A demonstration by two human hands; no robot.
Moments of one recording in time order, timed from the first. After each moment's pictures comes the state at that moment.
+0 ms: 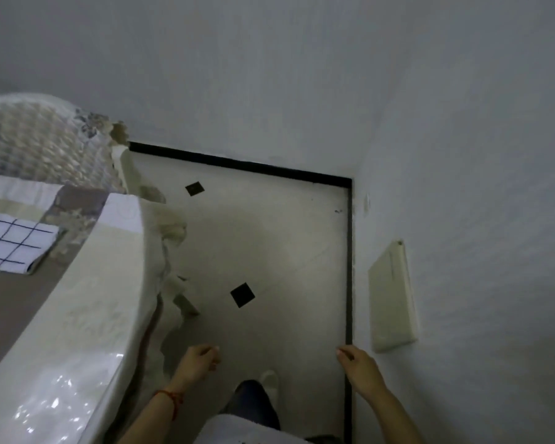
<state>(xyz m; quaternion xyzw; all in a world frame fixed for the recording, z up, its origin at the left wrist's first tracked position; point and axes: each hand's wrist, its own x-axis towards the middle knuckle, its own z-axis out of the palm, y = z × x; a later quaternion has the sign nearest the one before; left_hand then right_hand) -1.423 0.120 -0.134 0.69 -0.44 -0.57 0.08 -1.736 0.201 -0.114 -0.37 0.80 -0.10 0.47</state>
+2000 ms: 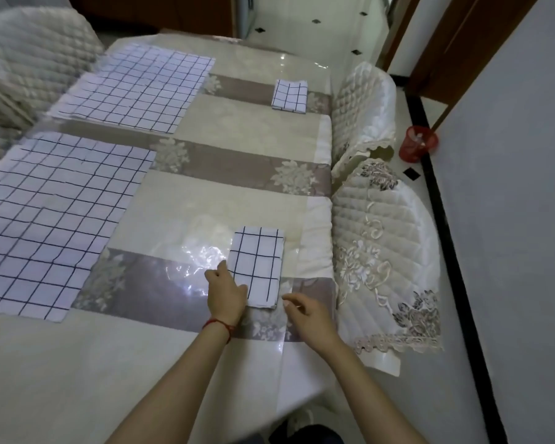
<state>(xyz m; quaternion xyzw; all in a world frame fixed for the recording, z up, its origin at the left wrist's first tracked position) -1.174 -0.151 -0.053 0.91 0.11 -0.14 0.38 -1.255 -0.298 -0.027 -0.82 0.18 0.14 0.52</state>
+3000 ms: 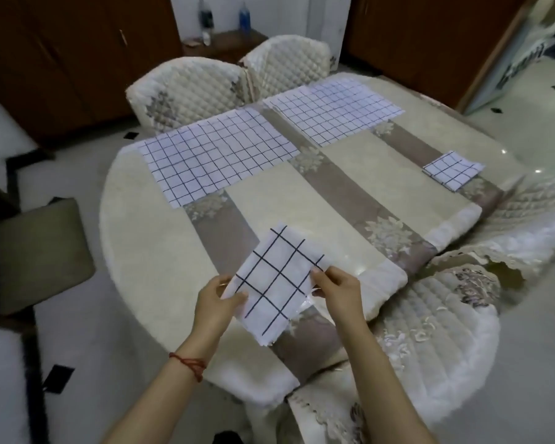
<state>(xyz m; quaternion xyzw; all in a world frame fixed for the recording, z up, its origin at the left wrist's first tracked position) -1.290 -0.210 0.030 0.64 0.43 0.12 0.62 -1.169 -0.365 0.032 -0.72 -0.04 0.23 0.66</state>
